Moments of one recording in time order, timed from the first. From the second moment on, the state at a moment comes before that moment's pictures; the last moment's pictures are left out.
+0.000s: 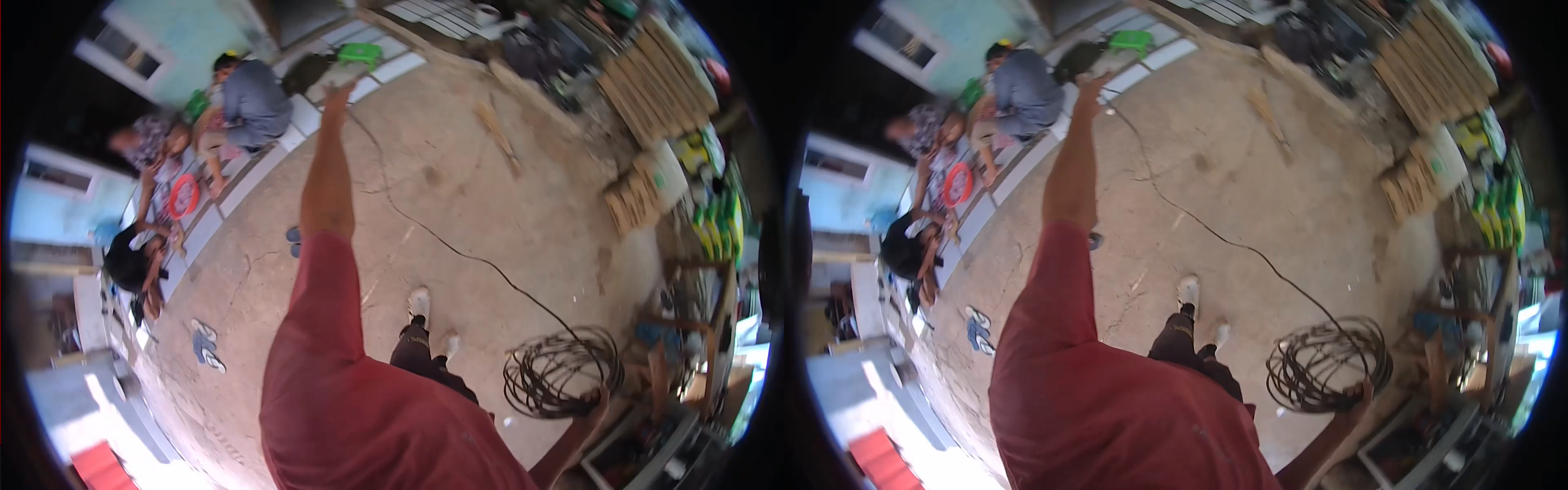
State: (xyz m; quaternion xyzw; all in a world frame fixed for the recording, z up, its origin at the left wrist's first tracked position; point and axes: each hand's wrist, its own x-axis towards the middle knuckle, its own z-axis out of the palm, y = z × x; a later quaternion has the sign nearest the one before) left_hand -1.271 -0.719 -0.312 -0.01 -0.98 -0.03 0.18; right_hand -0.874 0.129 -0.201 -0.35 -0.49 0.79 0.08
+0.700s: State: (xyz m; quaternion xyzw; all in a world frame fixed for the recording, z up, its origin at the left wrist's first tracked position) left_hand -0.920 -0.020 -0.332 0.36 -0.23 -0.86 -0.29; right_hand -0.821 0.190 -0.314 -0.29 -0.56 0.77 -0.11
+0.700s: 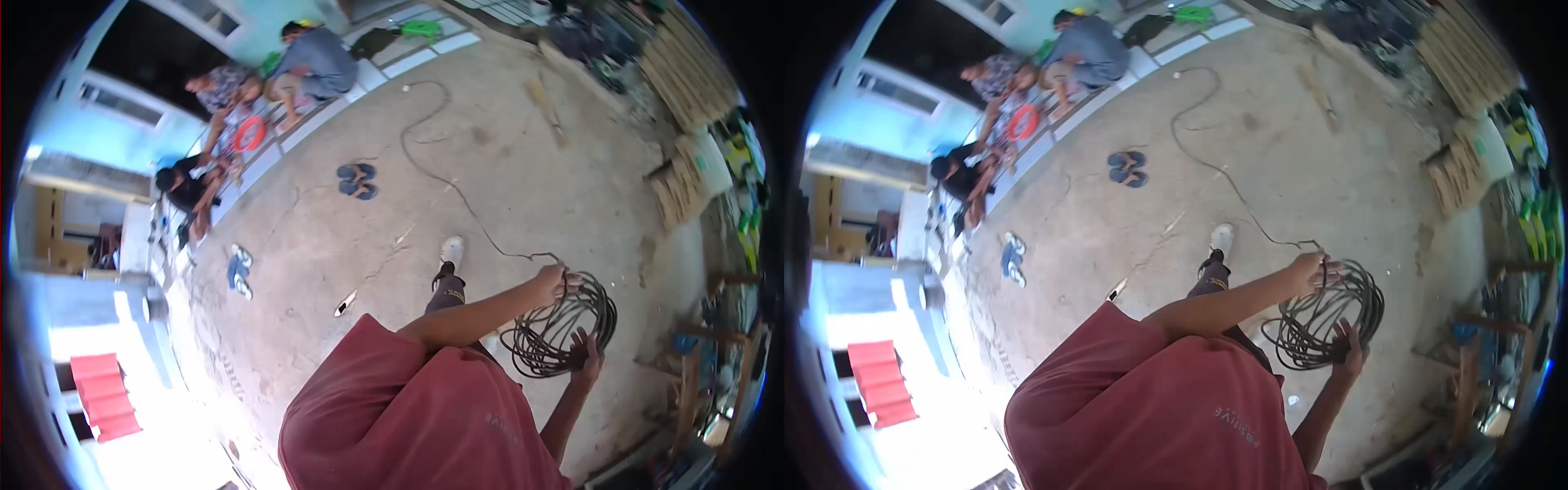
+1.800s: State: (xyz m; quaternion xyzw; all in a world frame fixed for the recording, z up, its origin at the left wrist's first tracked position) left_hand -0.491 0.045 -0.437 0.20 -0.54 -0.64 -0.51; right_hand -0.424 0.410 -0.200 -0.36 -0.56 0.72 0.20
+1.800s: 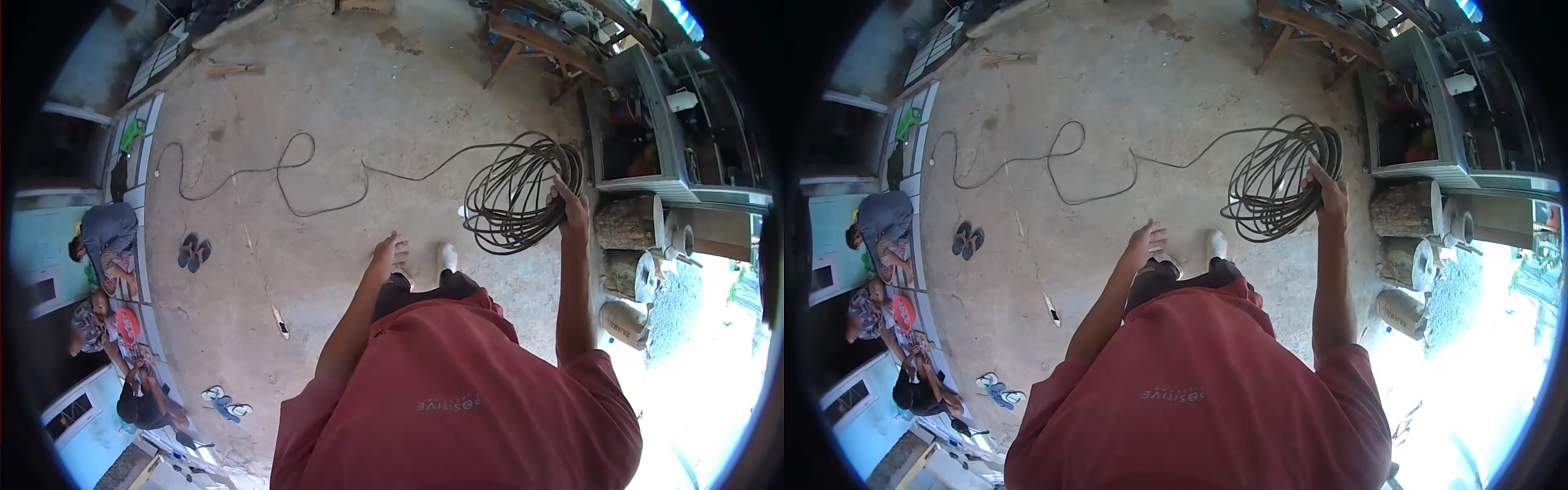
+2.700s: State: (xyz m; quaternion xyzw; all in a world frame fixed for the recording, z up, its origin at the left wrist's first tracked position) left_hand -0.401 0.210 -0.311 0.29 -0.20 -0.89 -0.29; right_hand -0.091 0.664 -0.273 -0.32 -0.61 0.72 0.11
